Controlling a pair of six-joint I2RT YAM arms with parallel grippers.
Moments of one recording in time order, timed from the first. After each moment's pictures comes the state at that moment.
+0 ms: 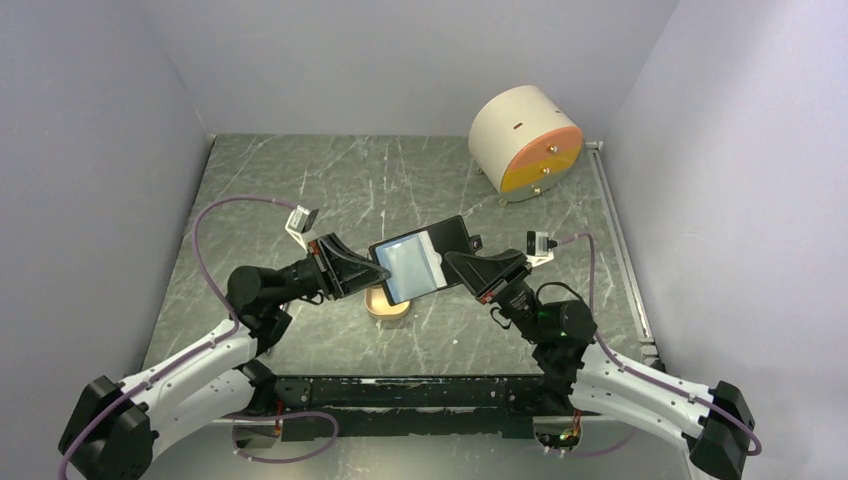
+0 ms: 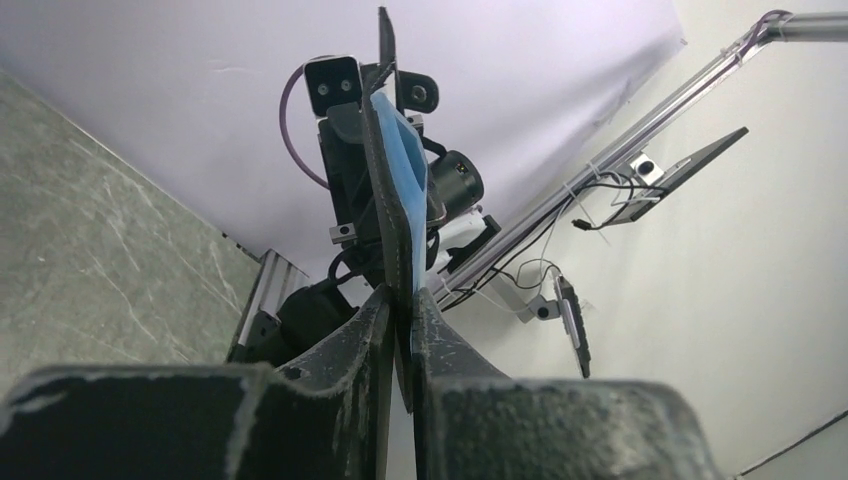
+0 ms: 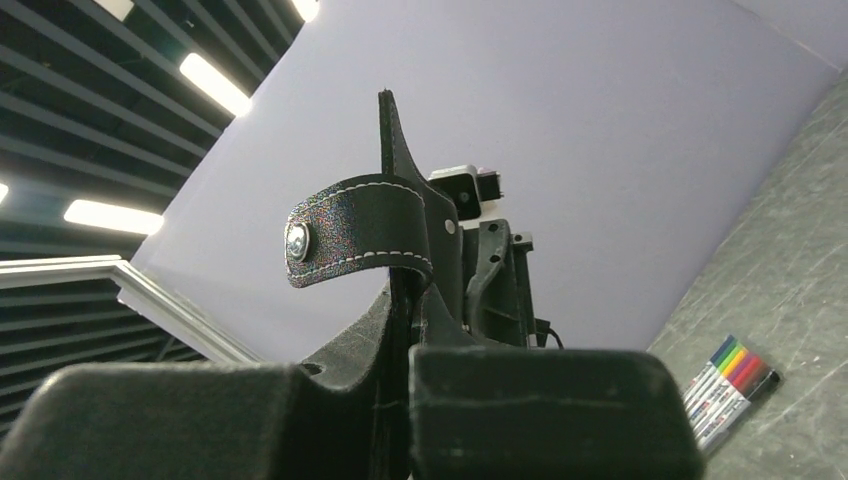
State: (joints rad) left arm -0.62 0.87 0.36 1.03 0.67 -1.25; right arm 0.96 0.63 0.28 0.87 0.13 1.16
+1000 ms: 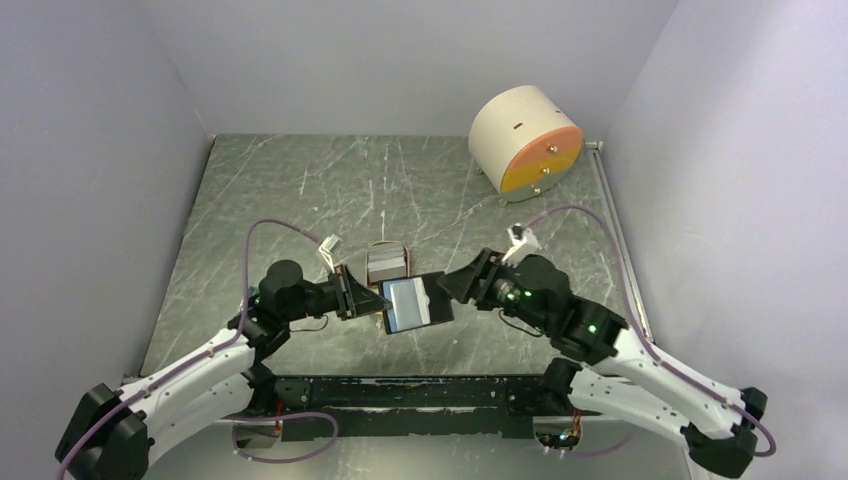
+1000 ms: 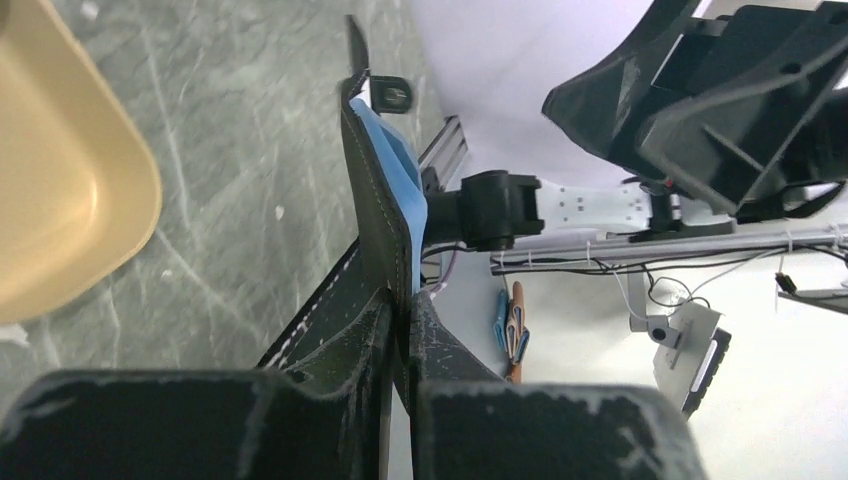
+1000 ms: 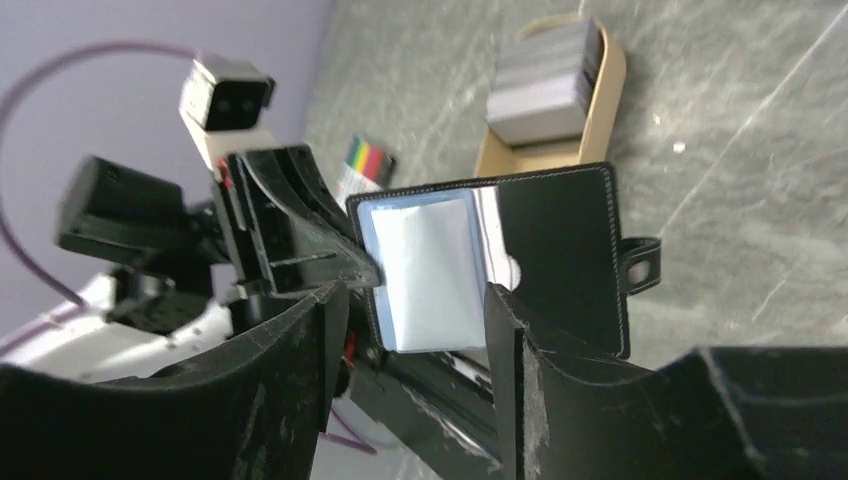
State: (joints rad) left arm -0.63 0.79 0.29 0.35 0.58 -1.07; right arm 0.96 0.64 0.72 -0.40 0.21 0.93
